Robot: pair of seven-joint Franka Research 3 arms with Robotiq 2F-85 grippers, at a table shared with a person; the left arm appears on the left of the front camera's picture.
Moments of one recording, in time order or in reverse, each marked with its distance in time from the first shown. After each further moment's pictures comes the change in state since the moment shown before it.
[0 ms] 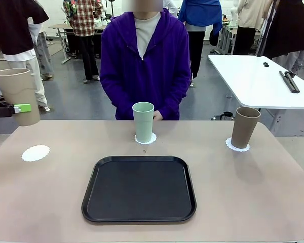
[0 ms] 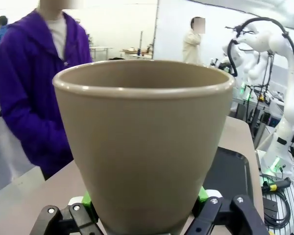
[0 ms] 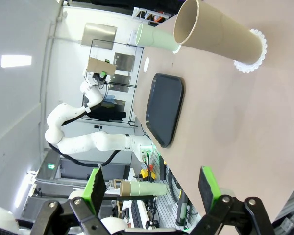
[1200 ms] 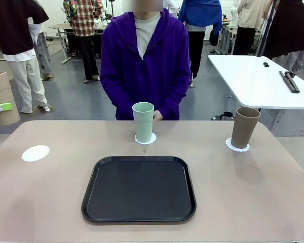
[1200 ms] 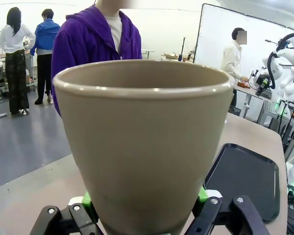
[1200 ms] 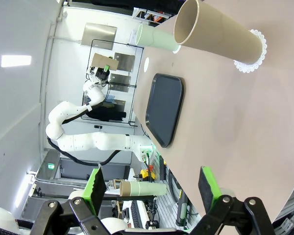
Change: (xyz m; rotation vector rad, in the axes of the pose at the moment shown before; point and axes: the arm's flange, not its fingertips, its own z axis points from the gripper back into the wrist) left arm -0.018 0.033 0.049 0.200 -0.028 0.047; right arm 0.000 0.000 0.000 0.000 0.000 0.000
